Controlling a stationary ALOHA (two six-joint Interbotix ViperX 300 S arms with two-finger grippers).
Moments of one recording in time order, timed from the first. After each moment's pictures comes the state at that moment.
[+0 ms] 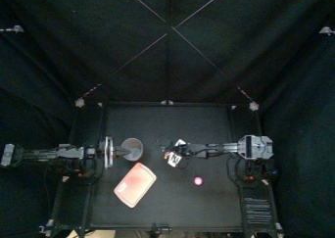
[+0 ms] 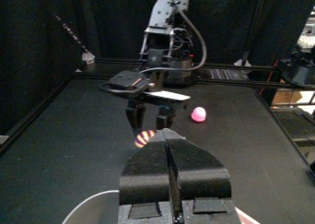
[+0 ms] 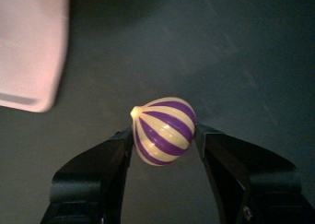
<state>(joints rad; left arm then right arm) 0.11 -1.00 1.22 0.00 -0.13 0.00 -0.10 0.17 0.35 -0.04 0.50 0.37</state>
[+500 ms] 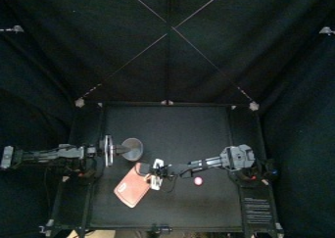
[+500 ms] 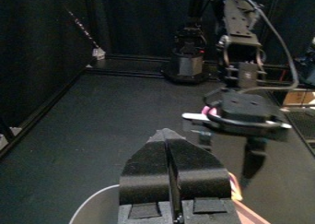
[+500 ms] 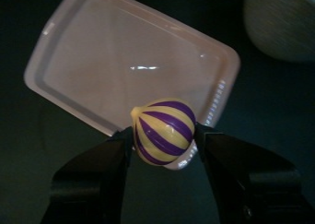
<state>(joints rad) 0.16 -1.00 1.23 0.00 -0.14 0.00 0.12 0.44 -0.04 -0.12 0.50 0.36</state>
